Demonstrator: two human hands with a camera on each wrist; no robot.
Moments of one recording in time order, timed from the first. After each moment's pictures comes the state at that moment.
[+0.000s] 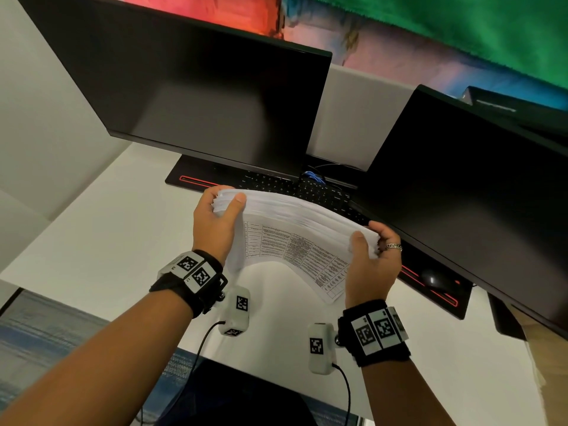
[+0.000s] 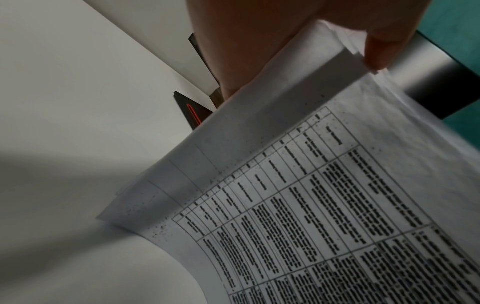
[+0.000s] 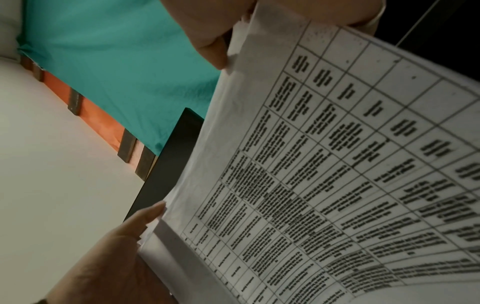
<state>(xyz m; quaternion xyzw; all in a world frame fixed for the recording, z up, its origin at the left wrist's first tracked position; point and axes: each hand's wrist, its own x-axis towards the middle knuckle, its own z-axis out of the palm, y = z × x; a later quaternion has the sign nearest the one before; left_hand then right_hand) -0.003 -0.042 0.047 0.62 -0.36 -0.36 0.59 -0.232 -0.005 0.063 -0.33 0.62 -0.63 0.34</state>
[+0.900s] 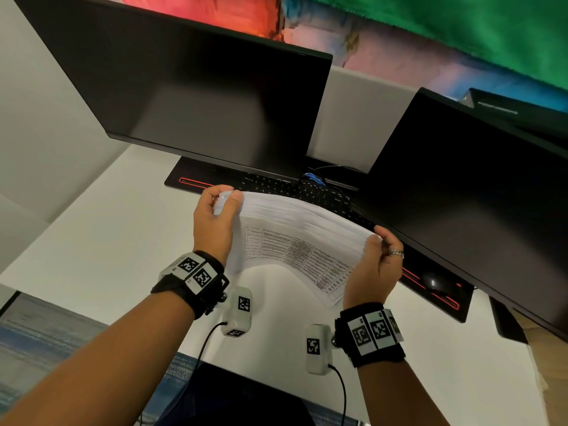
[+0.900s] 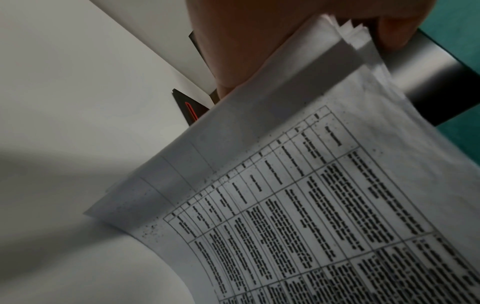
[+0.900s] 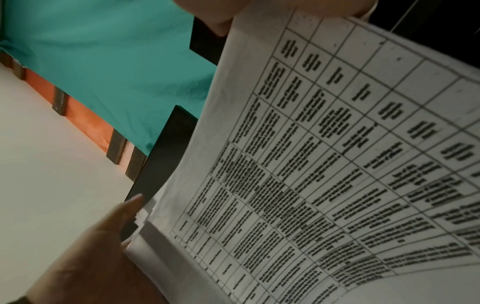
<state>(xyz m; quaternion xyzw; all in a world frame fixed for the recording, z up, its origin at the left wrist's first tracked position) -0.006 -0.046 0.052 0.62 -0.36 -0.35 0.60 -0.229 -0.010 0.055 -0.30 0.64 -0.64 0.29</state>
